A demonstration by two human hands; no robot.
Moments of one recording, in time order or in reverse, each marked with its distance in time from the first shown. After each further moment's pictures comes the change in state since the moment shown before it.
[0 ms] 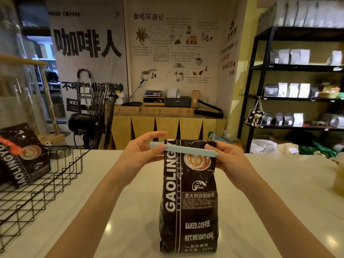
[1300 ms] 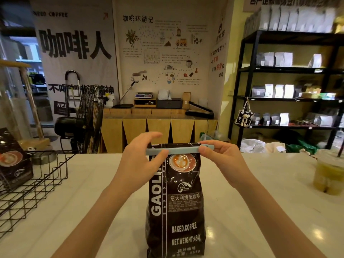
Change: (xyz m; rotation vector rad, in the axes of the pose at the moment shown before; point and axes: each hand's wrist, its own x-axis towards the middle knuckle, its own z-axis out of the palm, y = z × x) left_hand -0.007 0.017 0.049 0.817 0.280 0.268; right_hand -0.008 -0.004 -0.020 -0.139 0.123 -0.132
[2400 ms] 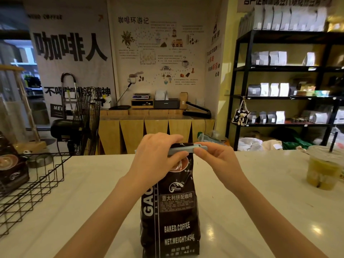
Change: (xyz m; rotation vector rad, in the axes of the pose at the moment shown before) left_hand 0.013 0.031 0.022 0.260 -0.125 0.258; right_hand -0.014 -0.004 0.000 -0.120 -0.002 -0.180
